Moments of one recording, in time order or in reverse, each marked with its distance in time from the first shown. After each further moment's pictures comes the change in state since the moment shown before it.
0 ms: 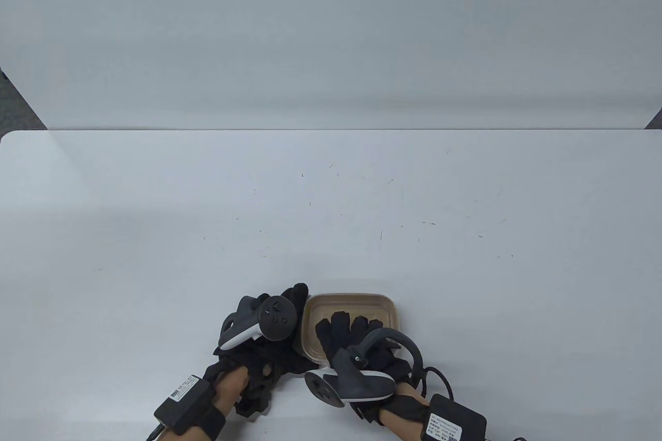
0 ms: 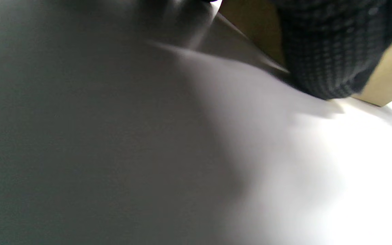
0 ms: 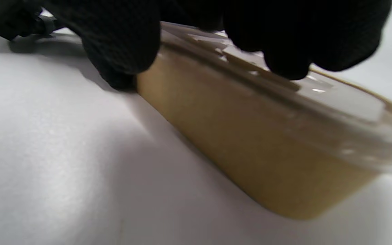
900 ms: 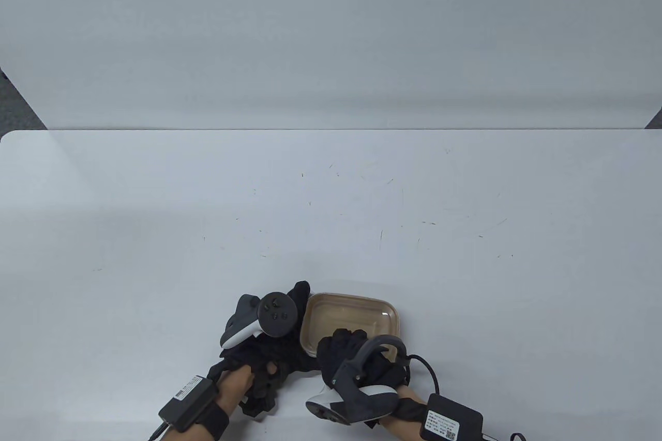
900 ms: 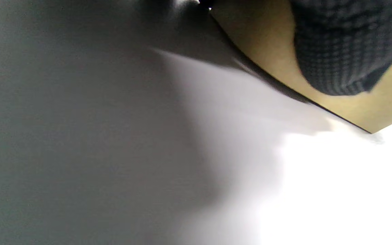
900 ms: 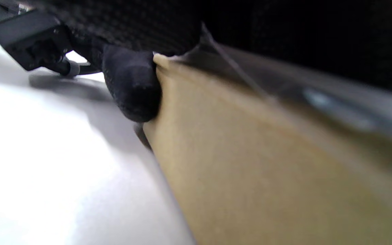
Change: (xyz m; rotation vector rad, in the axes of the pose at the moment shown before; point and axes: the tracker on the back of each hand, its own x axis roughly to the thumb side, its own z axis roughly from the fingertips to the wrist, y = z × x) left_hand 0.002 0.001 -0.004 -0.002 -0.001 0.093; right_hand 0.007 -0.001 0.005 -0.304 -0.075 0.041
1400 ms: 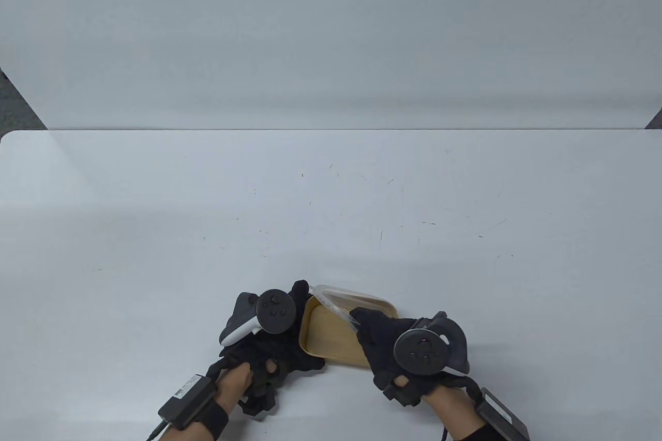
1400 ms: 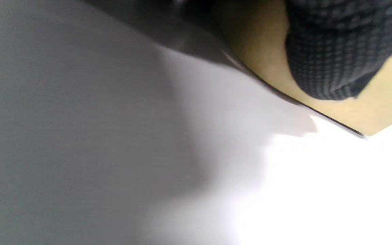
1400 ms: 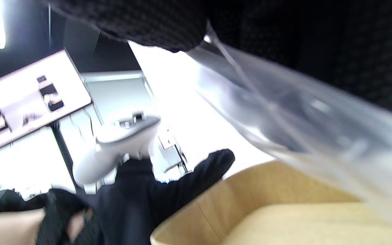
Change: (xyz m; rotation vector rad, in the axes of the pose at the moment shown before) left_hand -0.003 0.001 -0.002 -0.028 -0.001 0.040; right_hand -0.110 -0.020 0.052 -0.334 0.355 -0.790
